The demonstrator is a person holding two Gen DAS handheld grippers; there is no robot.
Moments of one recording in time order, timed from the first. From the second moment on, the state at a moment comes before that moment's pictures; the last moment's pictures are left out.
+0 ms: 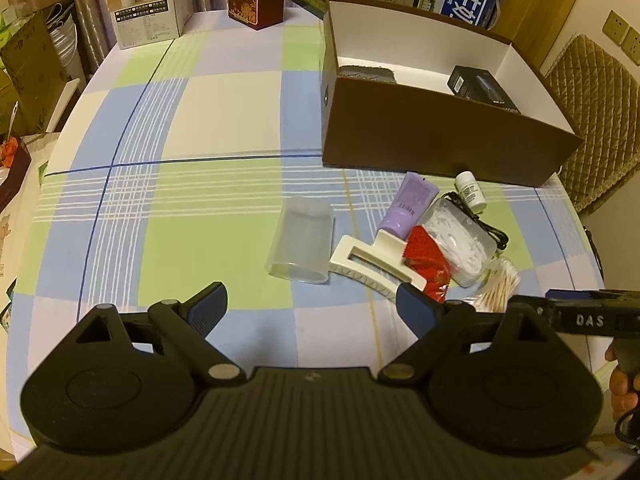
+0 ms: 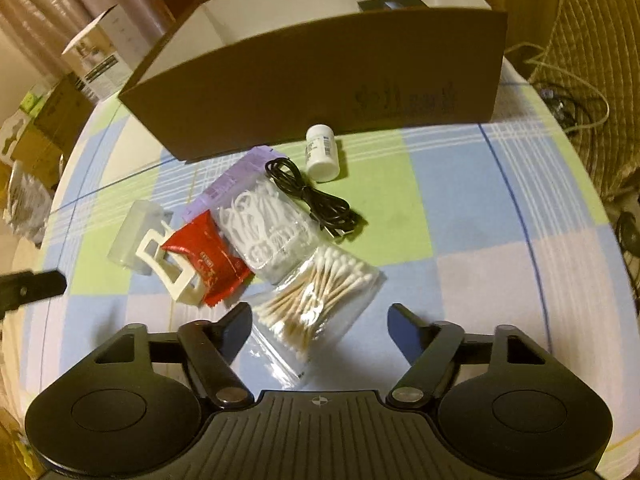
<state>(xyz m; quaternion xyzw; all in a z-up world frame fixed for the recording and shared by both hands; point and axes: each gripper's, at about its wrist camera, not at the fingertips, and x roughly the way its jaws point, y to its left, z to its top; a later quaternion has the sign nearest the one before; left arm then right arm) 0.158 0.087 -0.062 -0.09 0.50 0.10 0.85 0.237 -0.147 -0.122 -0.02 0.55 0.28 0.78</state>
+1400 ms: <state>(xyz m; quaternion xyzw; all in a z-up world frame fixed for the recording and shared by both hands) 0.223 0.119 -0.121 -0.04 0.52 0.05 0.85 0.274 -0.171 -0.153 -0.10 0.48 0.19 0.85</state>
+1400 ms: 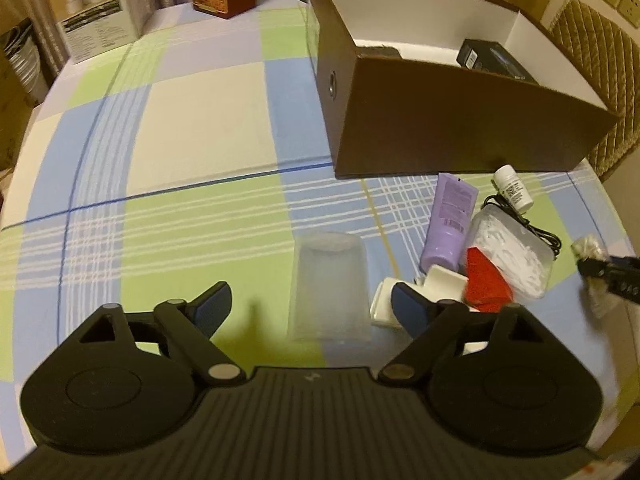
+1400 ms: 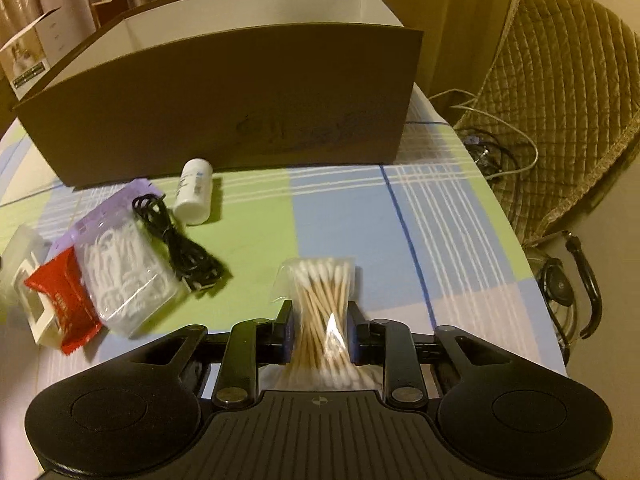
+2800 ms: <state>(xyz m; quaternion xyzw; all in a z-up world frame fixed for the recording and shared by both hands) 0.201 0.132 -0.135 -0.07 0.53 0.08 0.84 0.273 -0.173 -0.152 -0.11 0.47 0.23 0.84</state>
